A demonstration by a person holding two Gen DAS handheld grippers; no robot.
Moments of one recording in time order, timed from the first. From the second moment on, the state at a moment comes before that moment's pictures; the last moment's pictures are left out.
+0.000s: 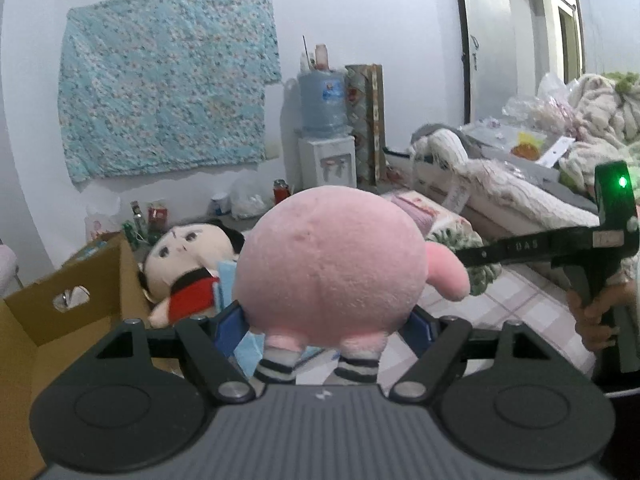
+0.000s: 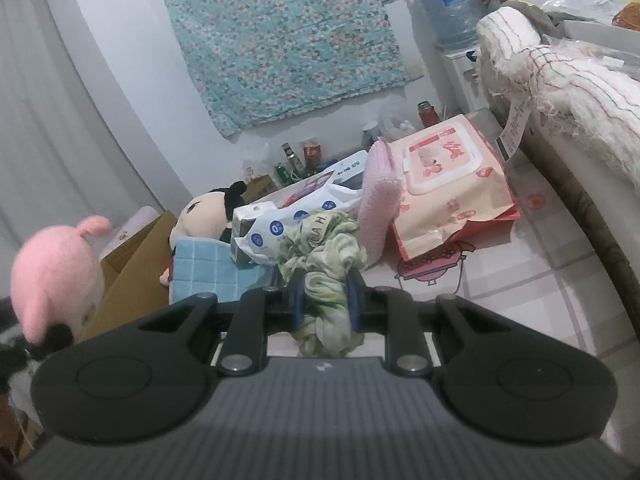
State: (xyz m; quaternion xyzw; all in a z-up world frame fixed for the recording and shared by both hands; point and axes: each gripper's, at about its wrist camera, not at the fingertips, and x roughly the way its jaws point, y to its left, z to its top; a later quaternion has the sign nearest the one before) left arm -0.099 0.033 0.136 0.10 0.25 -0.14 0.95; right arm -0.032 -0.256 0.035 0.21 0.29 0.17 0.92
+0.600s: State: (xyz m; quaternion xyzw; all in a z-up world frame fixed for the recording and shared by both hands) left arm -0.101 0.074 0.176 0.10 0.22 -0.07 0.97; right arm -0.031 -0.246 0.054 0.20 0.27 0.16 0.93
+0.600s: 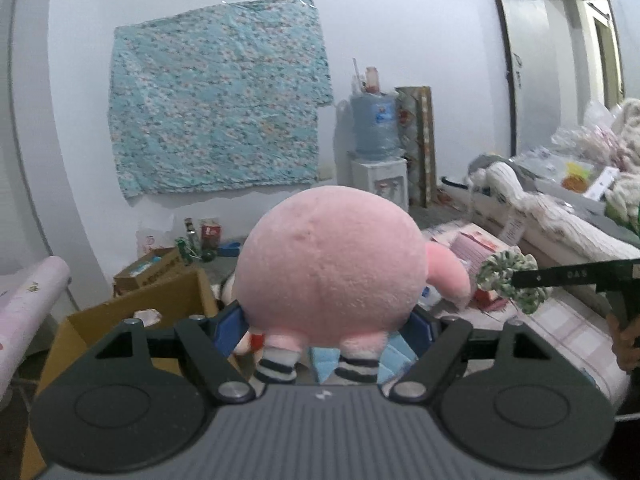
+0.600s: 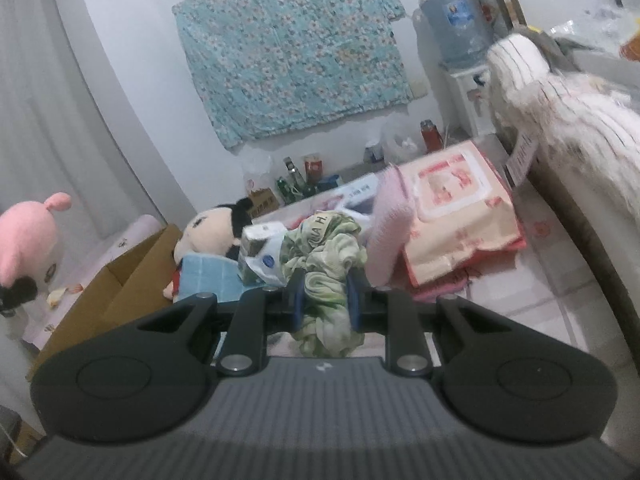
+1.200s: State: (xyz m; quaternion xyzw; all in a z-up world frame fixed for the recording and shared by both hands) left arm -0.098 0.168 0.208 0.09 0.23 0.04 0.97; right arm -0.019 -0.148 0.087 0.17 0.26 0.26 0.91
